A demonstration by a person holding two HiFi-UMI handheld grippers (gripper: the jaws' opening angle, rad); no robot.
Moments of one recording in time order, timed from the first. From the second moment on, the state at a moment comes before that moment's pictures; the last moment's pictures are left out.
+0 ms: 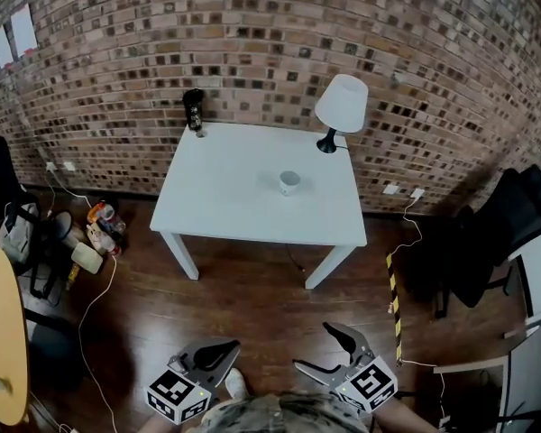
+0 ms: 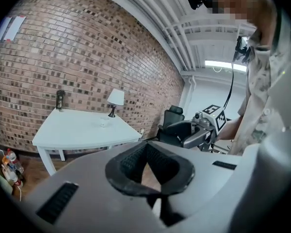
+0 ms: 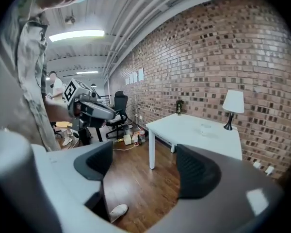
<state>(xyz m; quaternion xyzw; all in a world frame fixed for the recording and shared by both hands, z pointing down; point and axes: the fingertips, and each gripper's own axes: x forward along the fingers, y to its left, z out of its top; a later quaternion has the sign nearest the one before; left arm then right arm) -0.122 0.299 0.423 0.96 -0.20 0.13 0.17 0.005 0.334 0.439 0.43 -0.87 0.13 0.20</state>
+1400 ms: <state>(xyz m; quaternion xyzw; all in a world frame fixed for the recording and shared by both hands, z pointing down) 0.113 0.580 0.391 0.95 -0.21 0.17 0.17 0.200 0.596 0.409 0.38 -0.91 0.12 0.14</state>
